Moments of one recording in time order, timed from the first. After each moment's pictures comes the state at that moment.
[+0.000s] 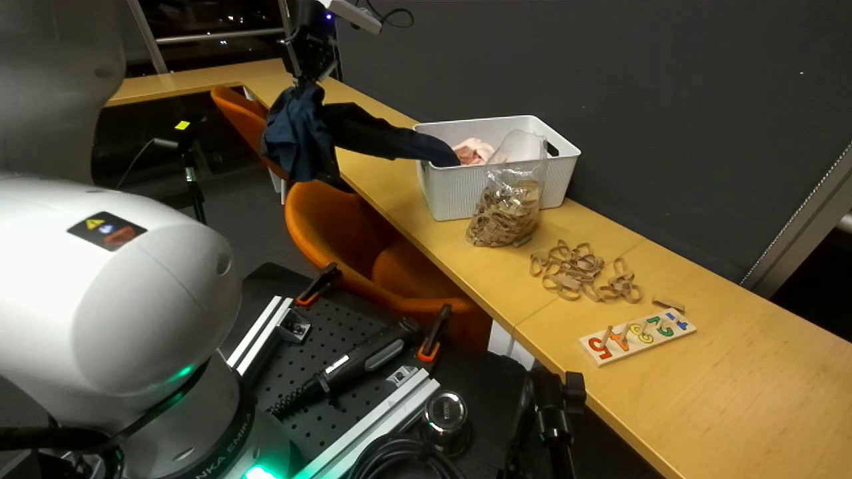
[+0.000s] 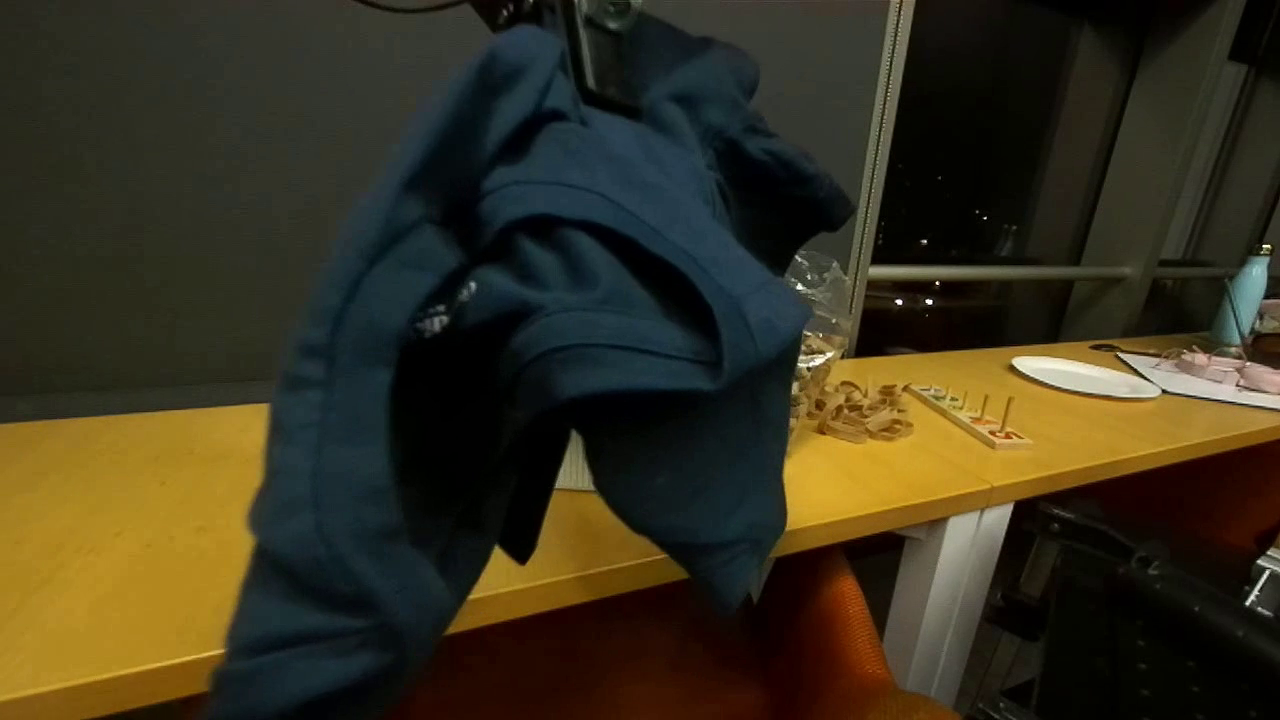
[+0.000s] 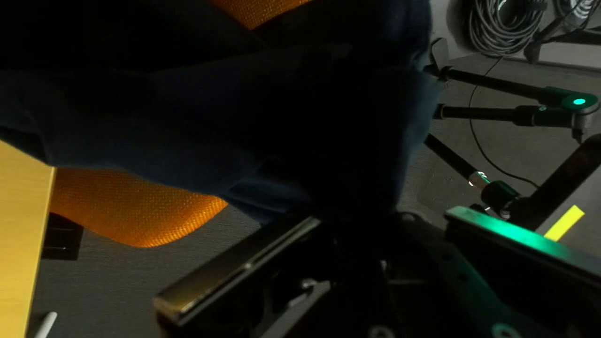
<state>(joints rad) 0.19 0.35 0.26 -1.57 0.16 1.61 -1.07</state>
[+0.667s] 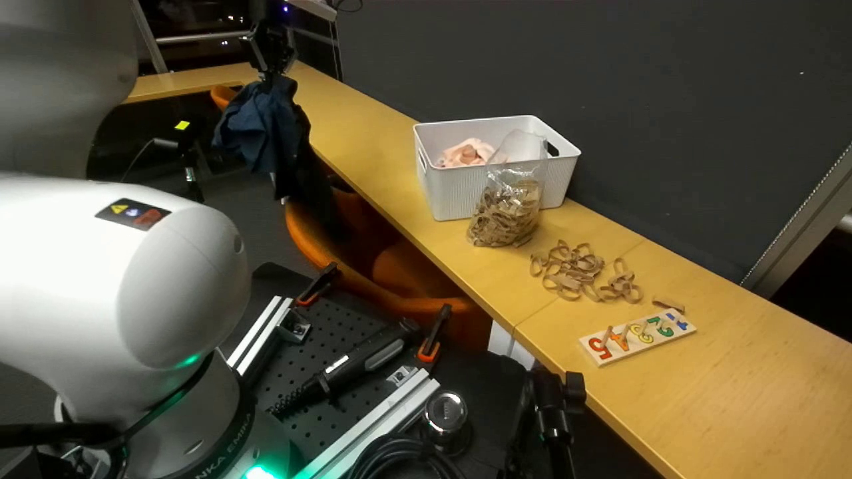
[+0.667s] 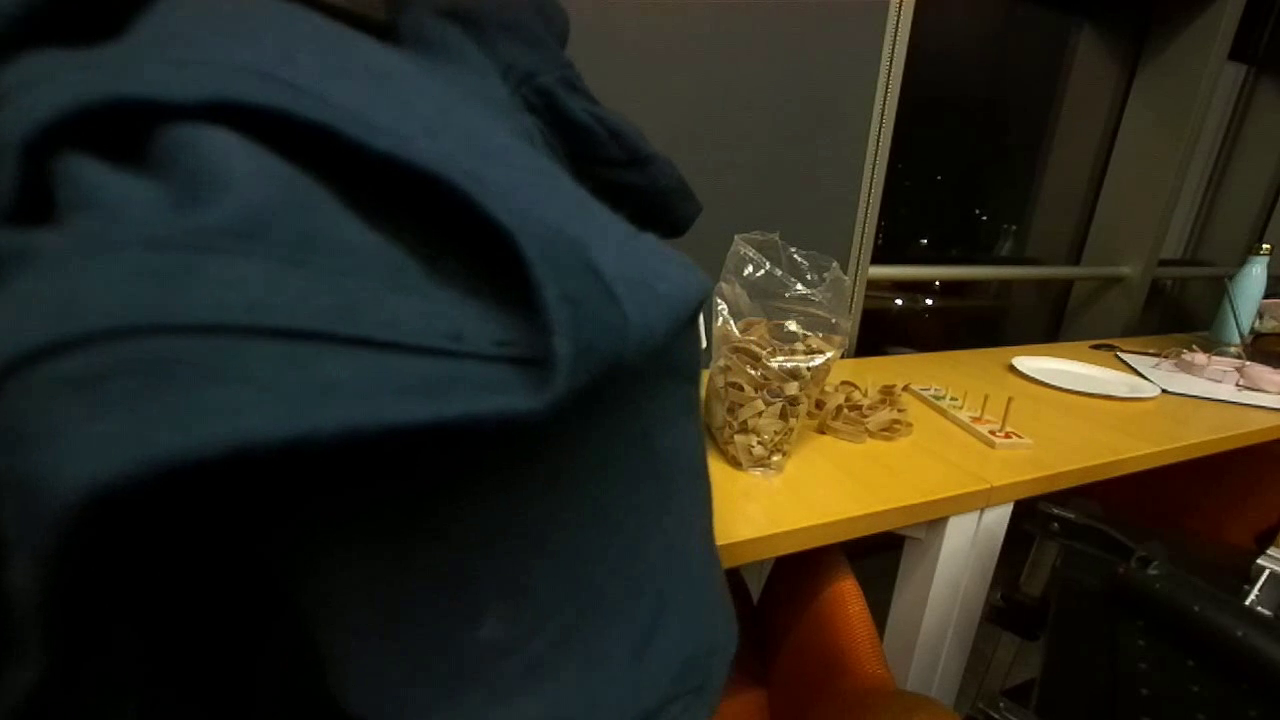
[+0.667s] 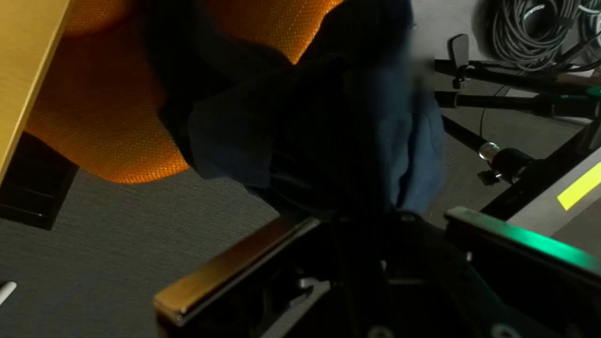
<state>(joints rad) 0.34 0.47 0.29 -1.39 0.06 1.58 -1.05</state>
